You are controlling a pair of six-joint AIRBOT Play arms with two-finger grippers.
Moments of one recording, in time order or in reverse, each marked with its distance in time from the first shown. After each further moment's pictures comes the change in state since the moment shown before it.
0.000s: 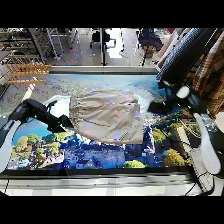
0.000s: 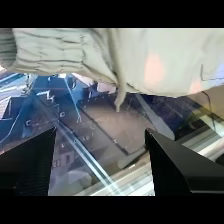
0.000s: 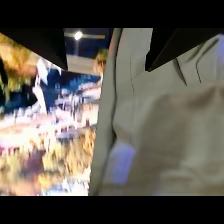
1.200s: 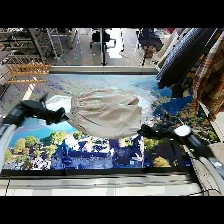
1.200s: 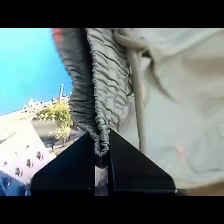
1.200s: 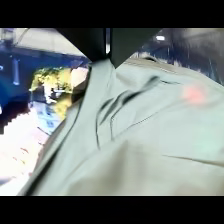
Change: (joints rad) left arm 0.010 0.168 -0.058 -0.033 -0.293 -0.082; right arm 0.166 0.535 -0.719 0.362 -0.427 -0.058
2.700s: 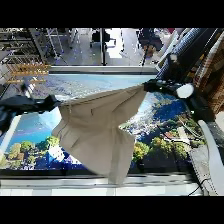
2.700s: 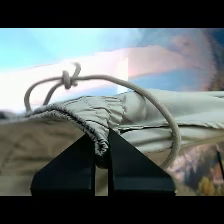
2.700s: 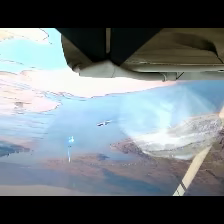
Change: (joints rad) left arm 0.026 0.135 -0.062 -0.103 -0.296 0.100; right arm 0.007 -0.357 0.732 -0.316 -0.203 -0.085
